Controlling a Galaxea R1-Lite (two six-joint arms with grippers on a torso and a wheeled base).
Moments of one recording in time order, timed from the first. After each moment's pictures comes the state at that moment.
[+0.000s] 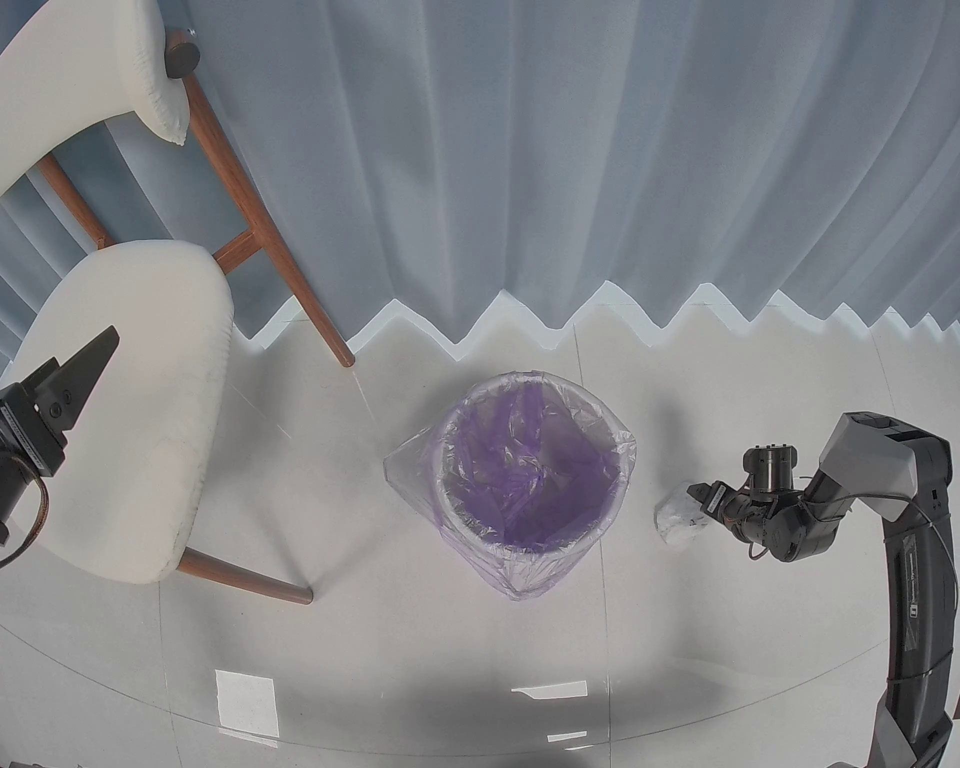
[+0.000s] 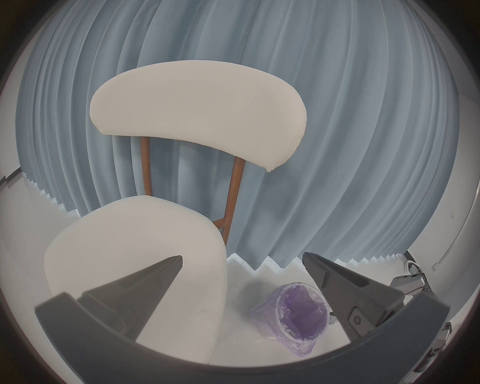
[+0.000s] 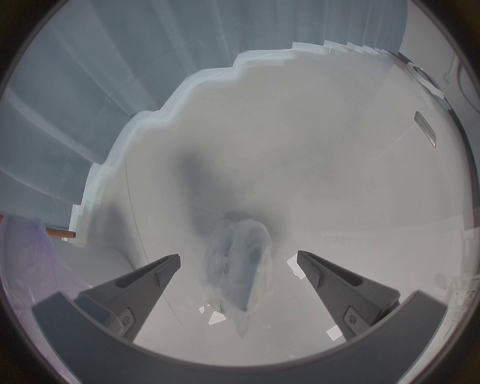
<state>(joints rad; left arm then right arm) -0.24 0.95 -0.50 -0.58 0.12 -0.21 0.04 2.58 -1.16 -0.78 -0.02 0.57</state>
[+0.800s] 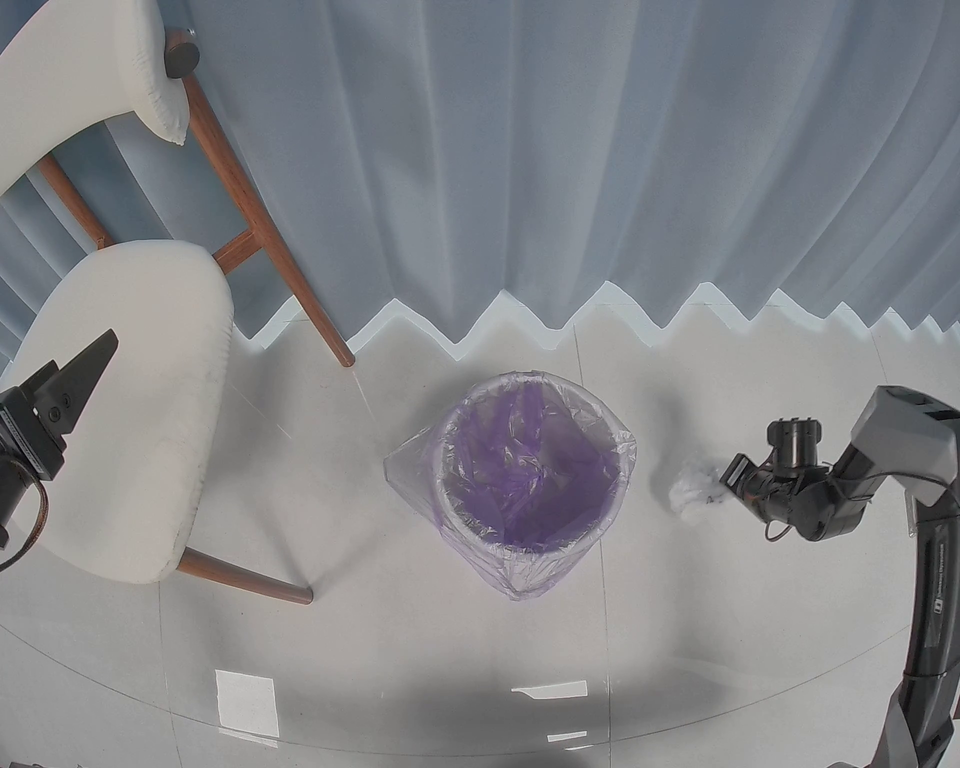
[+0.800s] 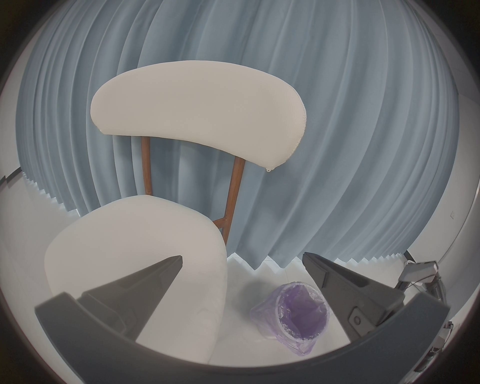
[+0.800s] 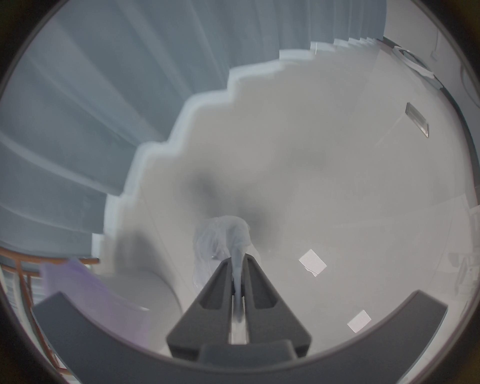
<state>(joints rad) -0.24 0.95 -0.50 -0.58 0.12 -0.21 0.02 2.42 -1.08 -0.74 0.02 0.67</state>
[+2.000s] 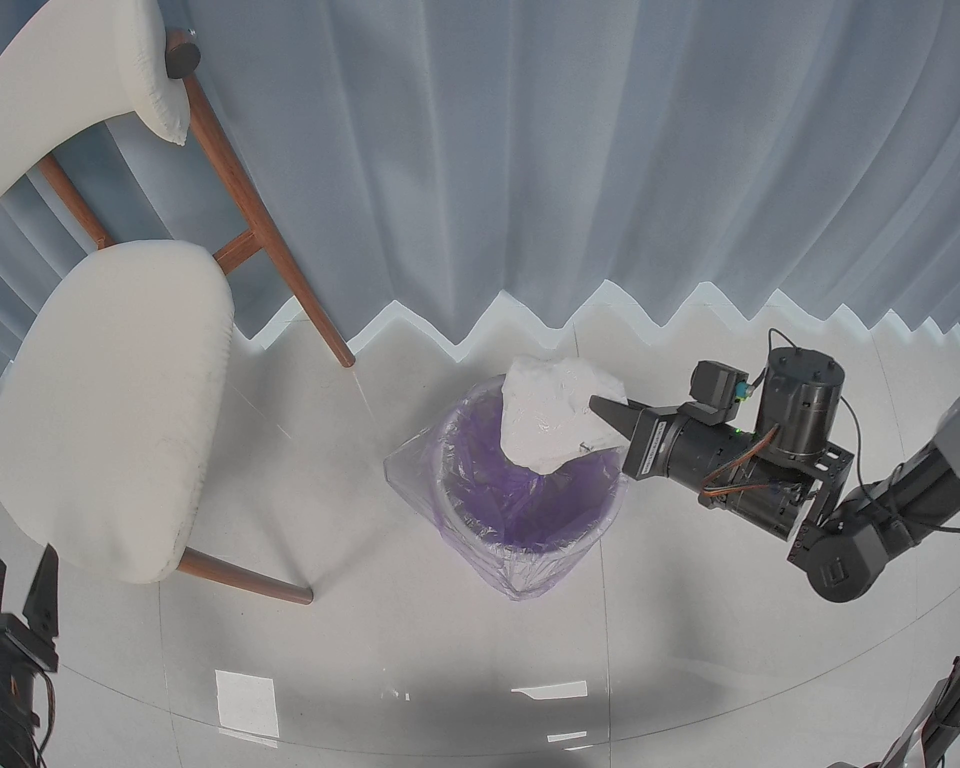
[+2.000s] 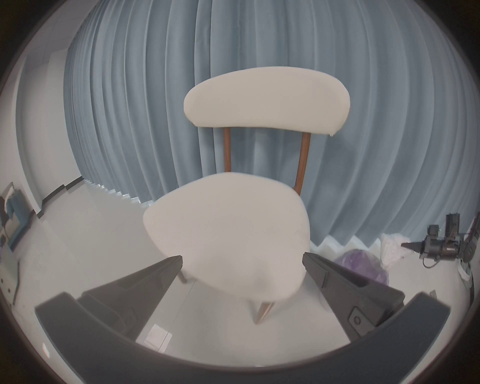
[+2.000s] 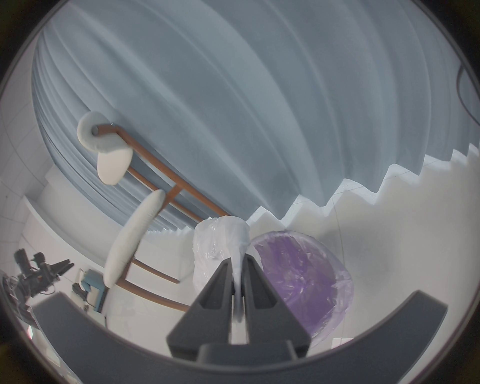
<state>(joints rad) 0.07 0.49 -0.05 -0.49 0.18 -0.19 0.55 1.88 -0.75 -1.02 0.13 0.32</state>
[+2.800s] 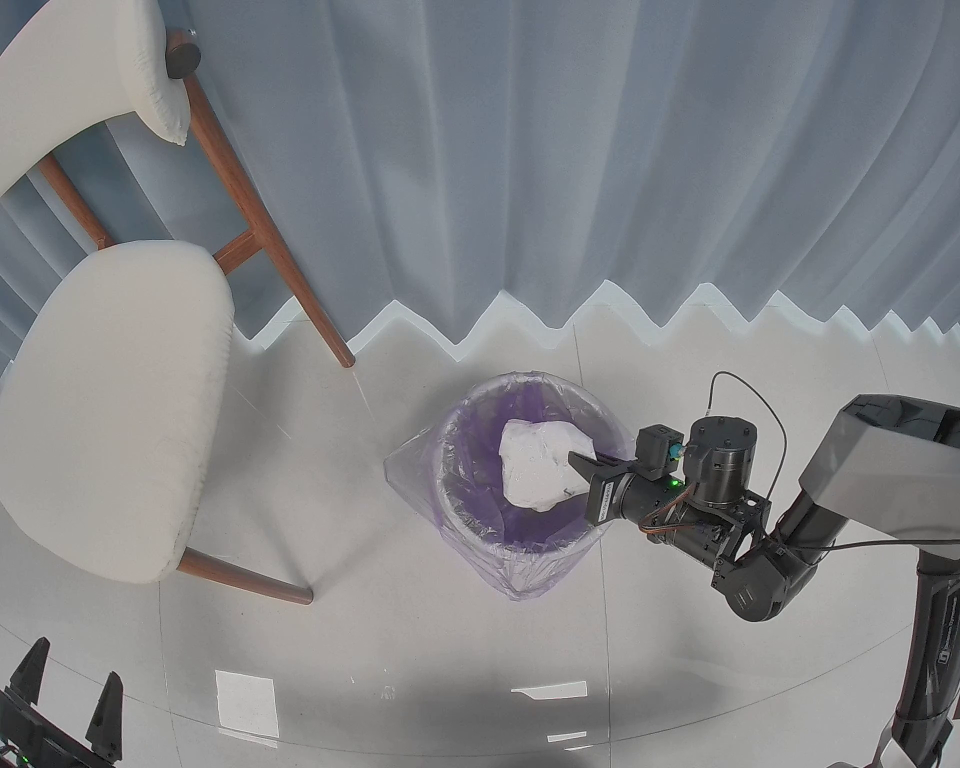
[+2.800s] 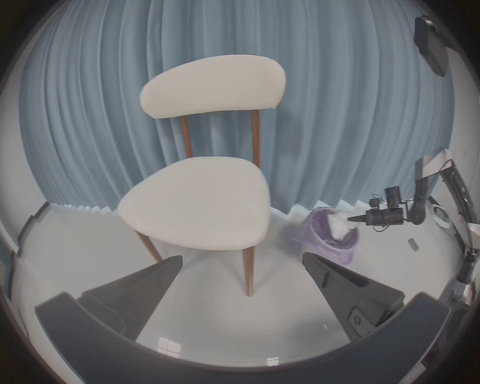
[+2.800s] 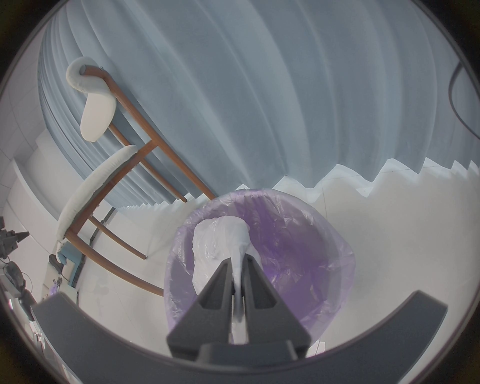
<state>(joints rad) 0.02 0.07 -0.02 -0.04 -0.03 -0.01 0.51 2.23 -0.82 -1.23 0.10 0.16</state>
